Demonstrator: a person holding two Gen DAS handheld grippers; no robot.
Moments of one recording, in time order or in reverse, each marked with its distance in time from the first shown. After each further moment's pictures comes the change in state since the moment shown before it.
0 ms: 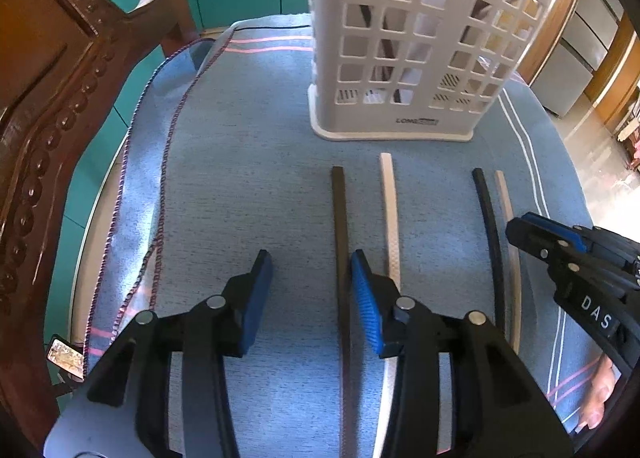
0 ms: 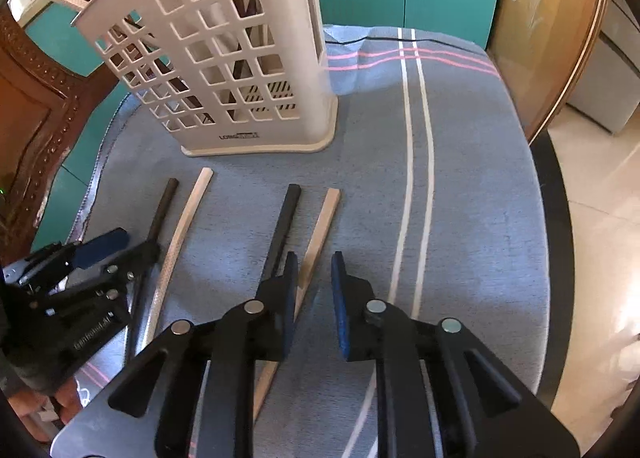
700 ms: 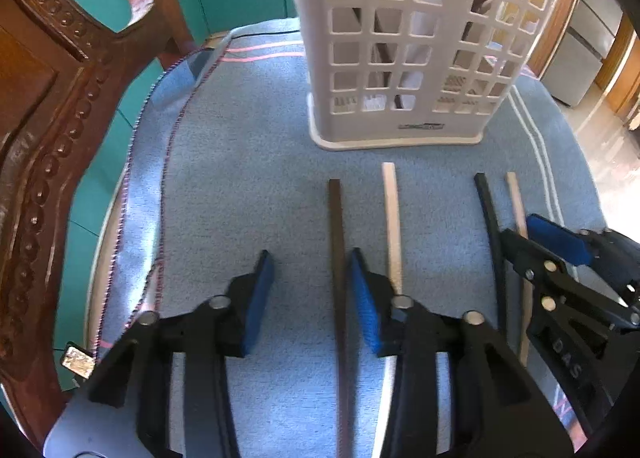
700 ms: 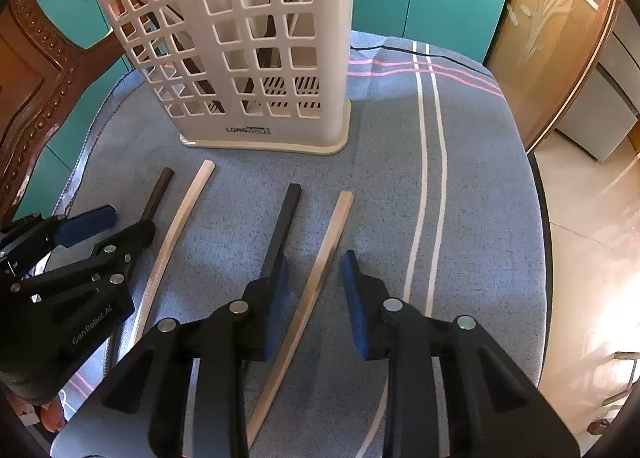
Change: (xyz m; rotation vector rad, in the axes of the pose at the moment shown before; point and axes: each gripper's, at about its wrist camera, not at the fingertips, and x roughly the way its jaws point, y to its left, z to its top) left arm 0.011 -0.012 0.022 0.037 0.006 0.043; right arm 0.010 0.039 -0.008 -0.067 -0.026 -0.084
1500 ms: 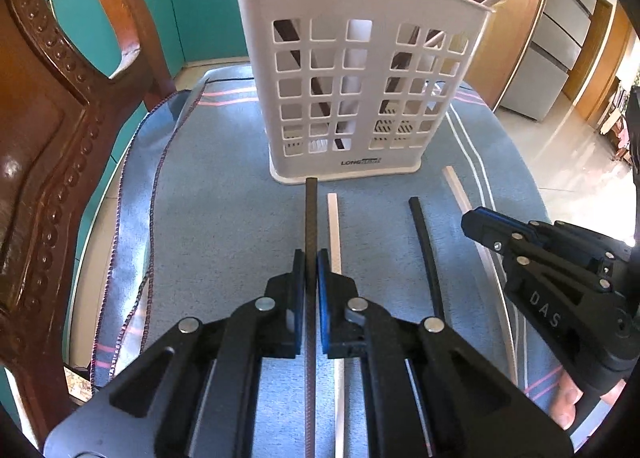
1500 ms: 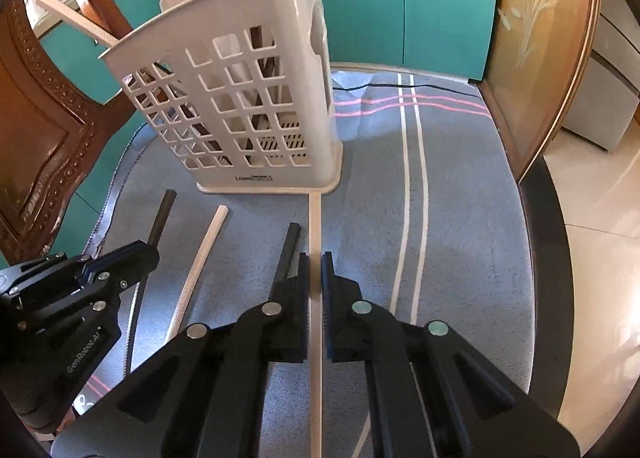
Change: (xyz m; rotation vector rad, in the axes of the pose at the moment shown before) left arm -0.037 -0.011 -0.007 0.024 -0.115 -0.090; right arm -0.031 -0.025 0.001 0.071 -0.106 0.084
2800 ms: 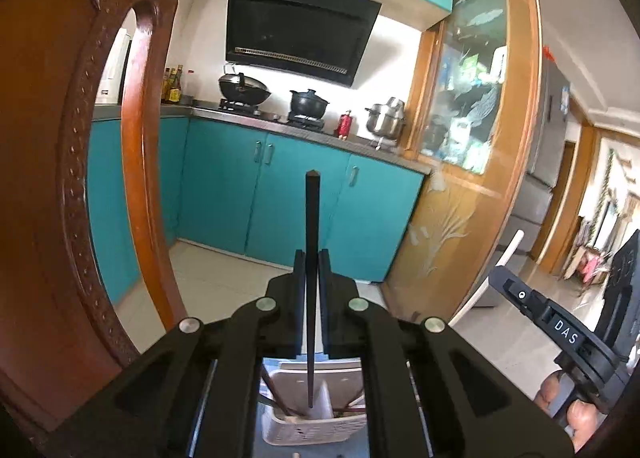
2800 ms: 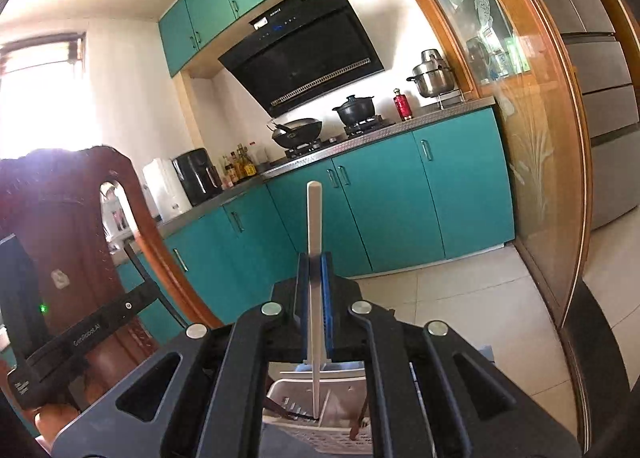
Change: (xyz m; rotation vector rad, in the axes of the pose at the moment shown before) left arm -0.199 0.048 0.152 -0.162 -0.683 -0.113; right arm -0.195 -0.023 0.155 0.142 -0.713 0.221
